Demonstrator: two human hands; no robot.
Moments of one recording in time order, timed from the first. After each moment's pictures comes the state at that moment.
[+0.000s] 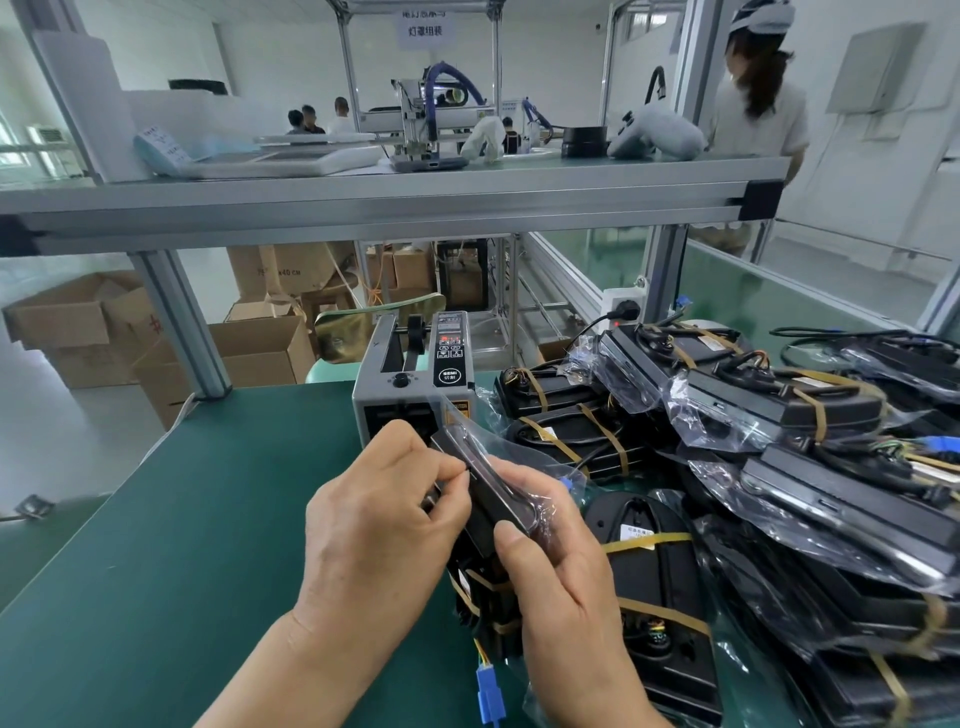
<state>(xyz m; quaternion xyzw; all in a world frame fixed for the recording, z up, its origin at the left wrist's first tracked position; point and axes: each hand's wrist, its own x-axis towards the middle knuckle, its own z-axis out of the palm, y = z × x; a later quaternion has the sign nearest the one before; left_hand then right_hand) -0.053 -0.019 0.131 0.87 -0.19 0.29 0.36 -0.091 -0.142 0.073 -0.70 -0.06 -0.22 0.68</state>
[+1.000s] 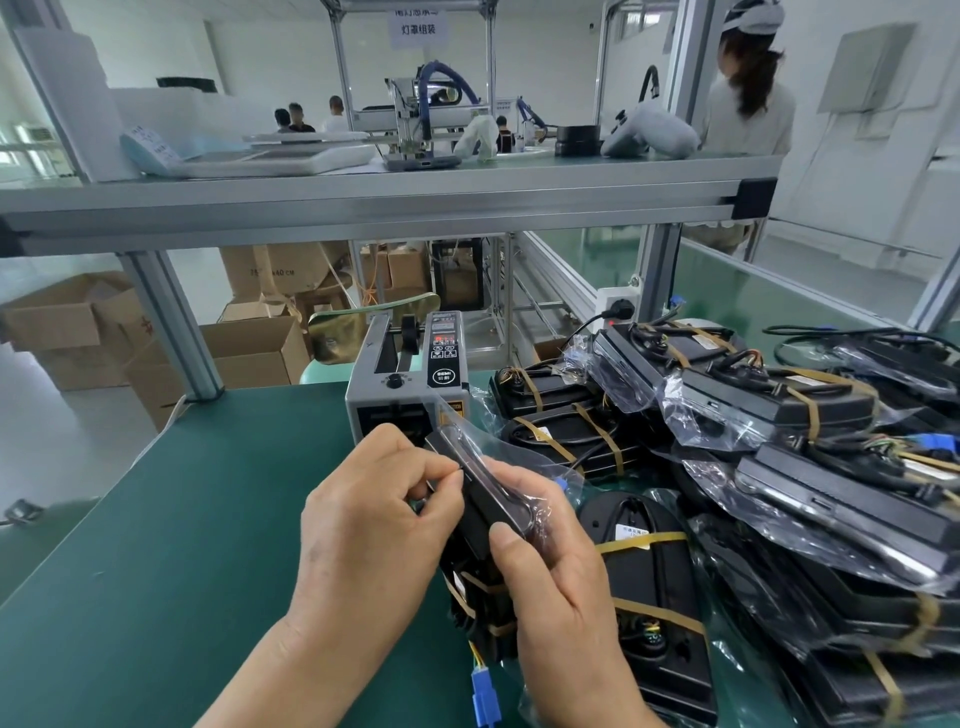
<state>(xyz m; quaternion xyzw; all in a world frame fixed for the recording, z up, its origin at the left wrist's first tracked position) -0.047 -0.020 0.126 0.85 -0.18 0.27 0.43 -0.092 -0.142 0.074 -0.69 -0.06 -0.23 0.69</state>
